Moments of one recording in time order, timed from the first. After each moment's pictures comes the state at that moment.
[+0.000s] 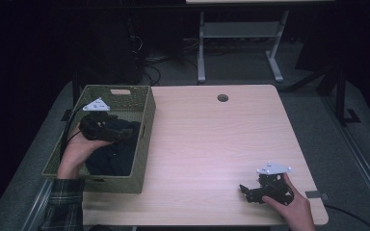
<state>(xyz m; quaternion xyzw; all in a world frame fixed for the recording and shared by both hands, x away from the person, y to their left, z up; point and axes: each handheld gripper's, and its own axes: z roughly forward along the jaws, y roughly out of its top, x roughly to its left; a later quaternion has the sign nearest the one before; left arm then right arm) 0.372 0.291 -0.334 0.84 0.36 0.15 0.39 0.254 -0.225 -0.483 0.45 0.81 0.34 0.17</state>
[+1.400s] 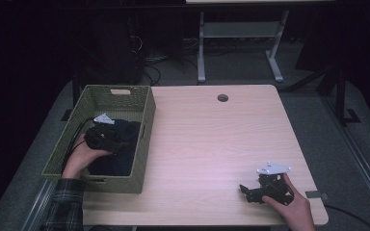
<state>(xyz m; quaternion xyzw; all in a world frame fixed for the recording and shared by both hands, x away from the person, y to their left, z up) 0.393 0.310 -0.408 0.86 0.39 0.11 0.30 0.254 -0.225 -0.483 0.46 0.81 0.34 0.17</state>
